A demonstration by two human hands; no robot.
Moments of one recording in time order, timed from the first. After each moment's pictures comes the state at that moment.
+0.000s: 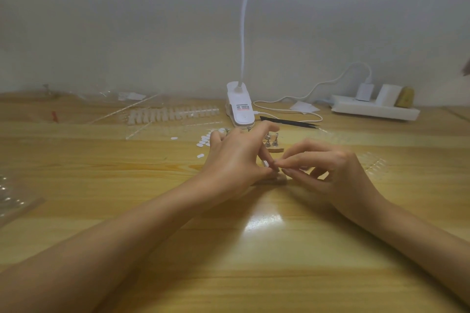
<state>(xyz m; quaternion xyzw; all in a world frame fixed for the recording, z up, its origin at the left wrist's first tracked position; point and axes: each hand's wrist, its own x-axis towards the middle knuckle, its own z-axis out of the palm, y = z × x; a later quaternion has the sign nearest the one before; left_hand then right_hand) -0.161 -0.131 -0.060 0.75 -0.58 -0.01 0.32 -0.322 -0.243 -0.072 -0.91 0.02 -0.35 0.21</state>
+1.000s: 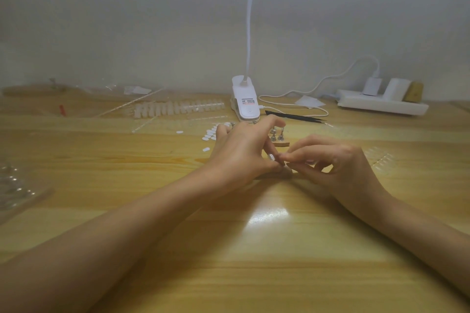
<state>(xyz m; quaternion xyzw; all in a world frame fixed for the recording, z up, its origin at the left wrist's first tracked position) -0.159 -0.131 -0.059 0.74 -0.60 -0.01 0.32 -0.319 -0.247 -0.080 -0.90 0.04 -0.36 0.23</state>
